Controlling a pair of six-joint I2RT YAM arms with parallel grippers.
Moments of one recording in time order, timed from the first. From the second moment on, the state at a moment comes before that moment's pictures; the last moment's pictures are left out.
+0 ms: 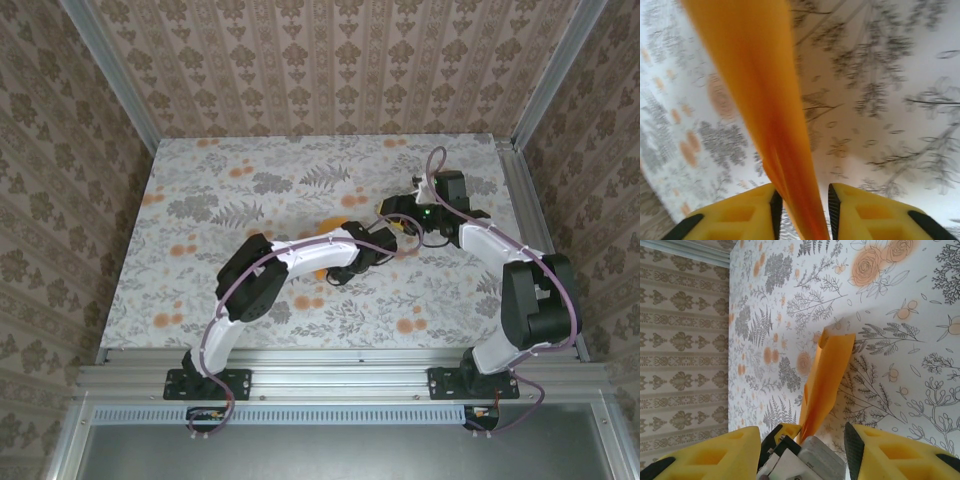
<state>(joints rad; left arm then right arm) -1.06 2.17 1.67 -1.11 -0.55 -0.18 0.13 1.56 0.95 -0.11 -0.72 0.69</state>
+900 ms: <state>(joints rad) -0.40 1.47 0.96 -0.57 0.36 -0.45 0.59 1.58 0.96 -0.17 -0.43 0.74</state>
